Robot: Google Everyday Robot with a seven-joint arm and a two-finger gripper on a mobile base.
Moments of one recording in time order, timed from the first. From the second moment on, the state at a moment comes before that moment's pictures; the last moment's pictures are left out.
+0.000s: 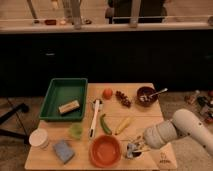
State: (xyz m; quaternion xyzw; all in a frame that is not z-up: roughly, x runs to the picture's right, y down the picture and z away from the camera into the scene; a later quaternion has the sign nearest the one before) arm 0.133 0.268 0.659 -0.32 -0.43 0.04 0.84
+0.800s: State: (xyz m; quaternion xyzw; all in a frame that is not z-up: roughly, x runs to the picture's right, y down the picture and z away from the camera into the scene) arm 0.126 0.268 0.658 -0.33 -0.44 0.02 0.84
